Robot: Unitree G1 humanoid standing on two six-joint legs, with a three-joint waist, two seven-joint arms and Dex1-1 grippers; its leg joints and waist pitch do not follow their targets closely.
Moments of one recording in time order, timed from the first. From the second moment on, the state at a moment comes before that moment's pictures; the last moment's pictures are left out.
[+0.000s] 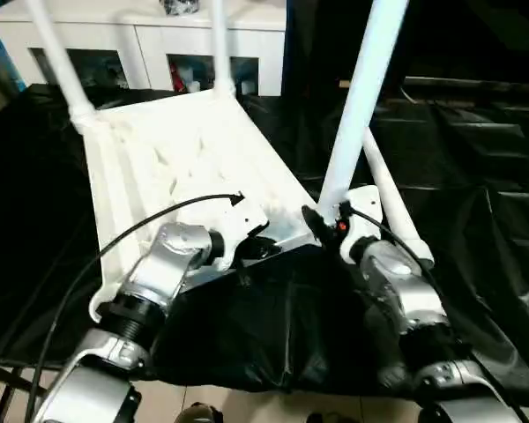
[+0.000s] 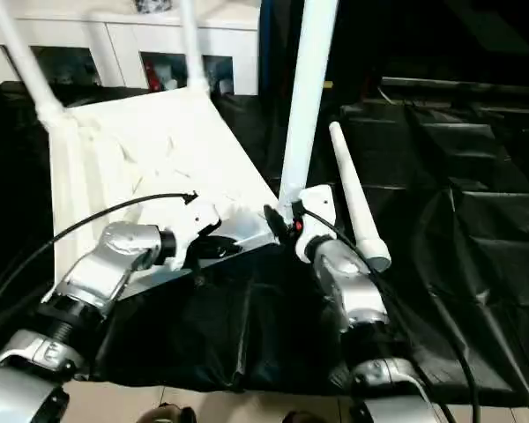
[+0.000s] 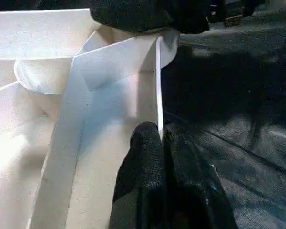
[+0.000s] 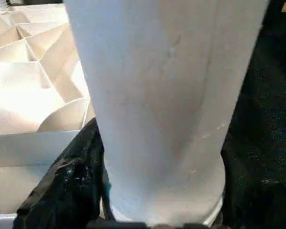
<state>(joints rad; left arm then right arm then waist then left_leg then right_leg) -0.58 0.22 -0.26 0.48 0.09 0.29 -0.91 -0.51 -0.06 0.00 0.64 0.09 0.05 0.35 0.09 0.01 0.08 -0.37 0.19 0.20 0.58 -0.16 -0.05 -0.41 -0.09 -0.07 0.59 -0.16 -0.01</state>
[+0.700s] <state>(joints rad) -0.56 0.36 -0.28 0.49 0.01 0.13 -1.26 -0.40 -0.39 0.17 0.42 0.15 0.07 1.07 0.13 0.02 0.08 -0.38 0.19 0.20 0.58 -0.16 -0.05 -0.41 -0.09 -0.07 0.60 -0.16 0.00</state>
